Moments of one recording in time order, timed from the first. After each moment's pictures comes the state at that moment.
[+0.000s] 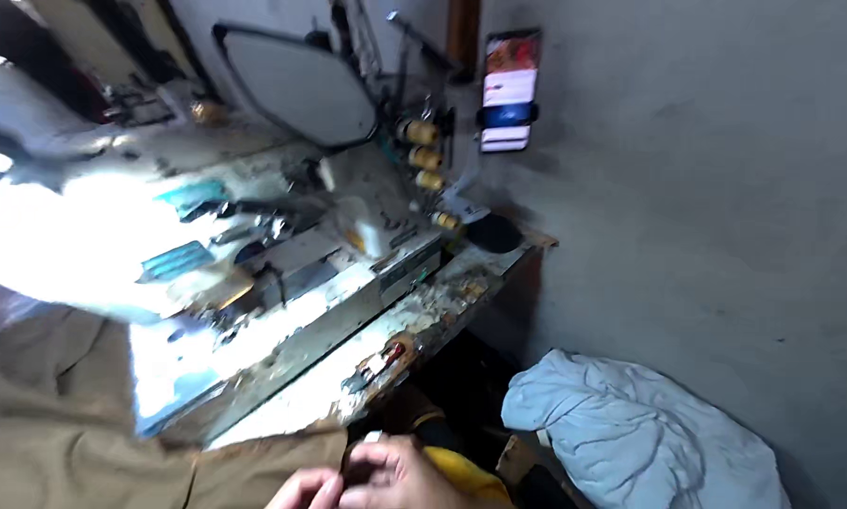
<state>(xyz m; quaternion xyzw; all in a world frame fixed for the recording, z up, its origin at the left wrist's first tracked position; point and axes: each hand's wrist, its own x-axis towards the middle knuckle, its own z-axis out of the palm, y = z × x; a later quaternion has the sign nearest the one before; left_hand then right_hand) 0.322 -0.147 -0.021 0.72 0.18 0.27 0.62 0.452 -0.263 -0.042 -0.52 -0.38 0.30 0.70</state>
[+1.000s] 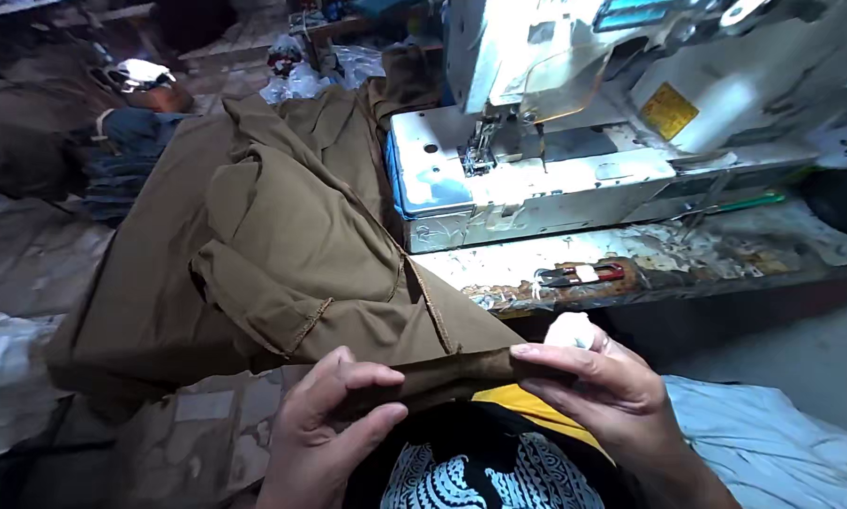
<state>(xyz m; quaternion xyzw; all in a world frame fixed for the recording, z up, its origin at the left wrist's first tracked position) 0.182 -0.134 0.017 0.75 0.21 0.42 0.47 0.446 -0.250 -0.014 -0.48 -0.61 0.16 0.61</state>
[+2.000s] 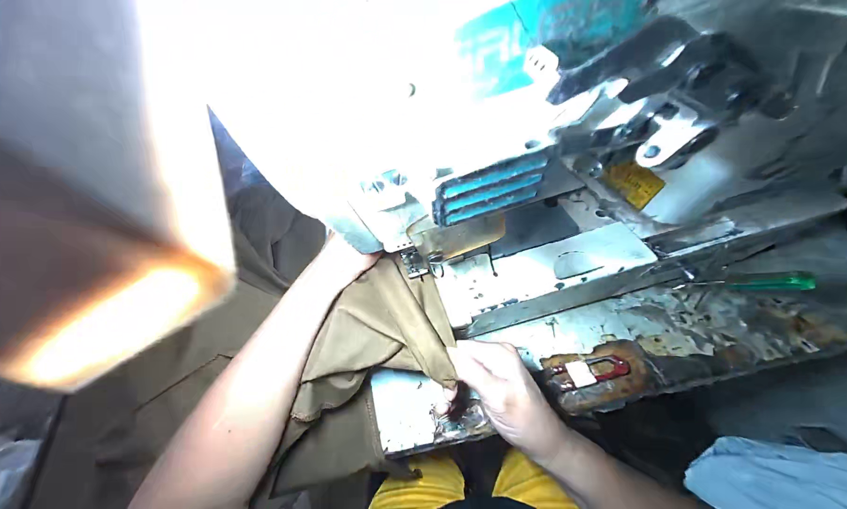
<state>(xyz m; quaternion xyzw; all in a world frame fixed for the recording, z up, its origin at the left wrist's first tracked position) 0.401 0.070 0.079 0.94 0.21 0.23 0.10 0.483 -0.126 -0.014 -0.44 -0.41 0.38 0.71</state>
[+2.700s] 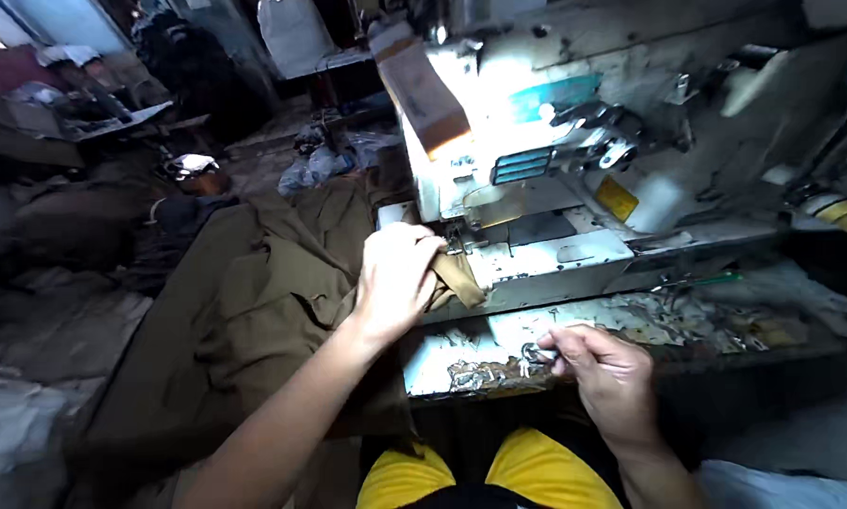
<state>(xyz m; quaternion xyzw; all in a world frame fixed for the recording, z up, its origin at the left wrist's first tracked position) 0.355 0.011 0.070 0.93 0.16 0.33 -0.02 0.518 -0.193 -0.026 -0.55 -0.49 0.02 0.68</state>
